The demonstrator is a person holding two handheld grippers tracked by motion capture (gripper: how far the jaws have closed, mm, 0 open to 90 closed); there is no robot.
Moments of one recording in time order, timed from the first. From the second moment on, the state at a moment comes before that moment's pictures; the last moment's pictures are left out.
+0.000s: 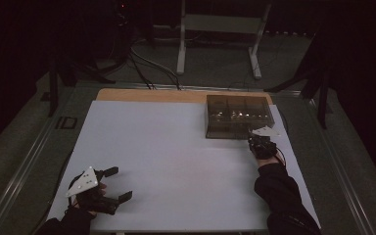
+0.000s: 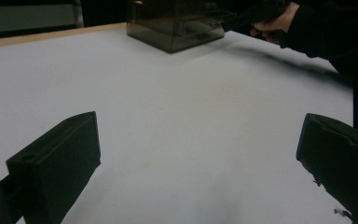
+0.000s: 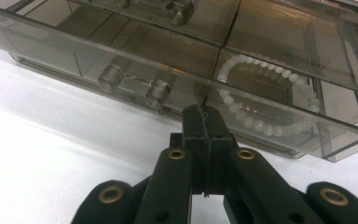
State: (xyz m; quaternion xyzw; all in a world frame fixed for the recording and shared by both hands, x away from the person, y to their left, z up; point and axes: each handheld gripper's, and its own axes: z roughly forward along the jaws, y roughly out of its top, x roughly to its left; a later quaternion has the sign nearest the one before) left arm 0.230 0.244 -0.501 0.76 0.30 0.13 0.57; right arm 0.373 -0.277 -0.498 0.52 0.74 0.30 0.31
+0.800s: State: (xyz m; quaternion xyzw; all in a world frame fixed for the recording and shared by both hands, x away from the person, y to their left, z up) left arm 0.229 0.244 -0.501 0.76 0.30 0.13 0.57; right arm 0.380 -0.277 -0.499 0.52 0.74 0.30 0.31
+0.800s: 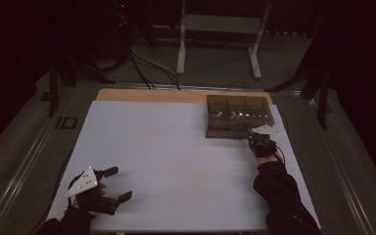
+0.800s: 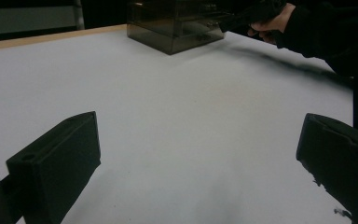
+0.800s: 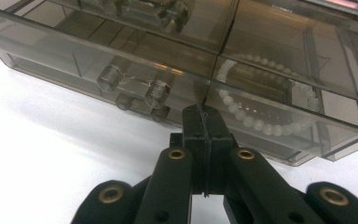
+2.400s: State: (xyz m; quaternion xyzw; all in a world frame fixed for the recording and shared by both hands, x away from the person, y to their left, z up) left arm 0.229 0.244 -0.502 0.76 0.30 0.13 0.56; right arm 0.393 -0.274 -0.500 0.52 0.74 0.30 0.30
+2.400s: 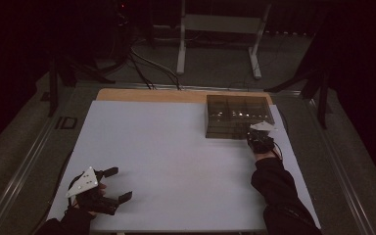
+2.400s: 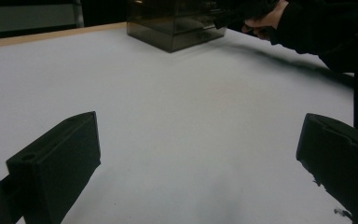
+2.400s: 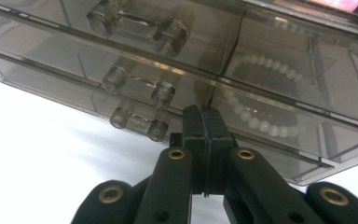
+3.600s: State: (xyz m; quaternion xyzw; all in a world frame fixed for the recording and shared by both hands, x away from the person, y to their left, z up) left arm 0.230 0.244 -0.501 0.76 0.30 0.13 0.57; right arm 0.379 -0.266 -0.488 0.52 0.75 0.32 0.26
